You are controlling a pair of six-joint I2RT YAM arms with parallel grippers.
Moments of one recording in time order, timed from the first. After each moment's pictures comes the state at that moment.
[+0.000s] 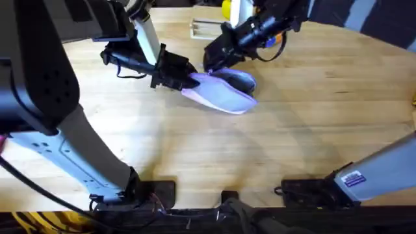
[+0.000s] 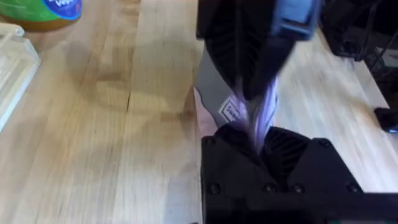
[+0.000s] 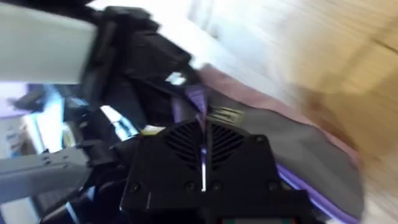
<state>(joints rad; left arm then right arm) 0.05 1.94 1.27 -1.29 1.17 1.78 0.45 1.80 1.47 -0.82 -0.65 0.28</state>
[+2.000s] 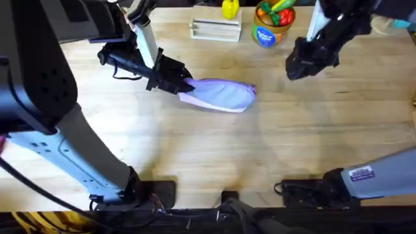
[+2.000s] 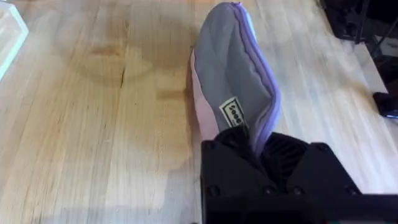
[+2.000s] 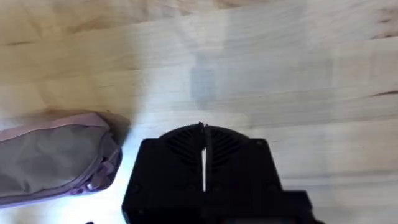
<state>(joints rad) 0.07 1.95 1.26 -1.28 1.07 1.77 0.06 1.72 1.35 -1.09 -0.05 0.26</state>
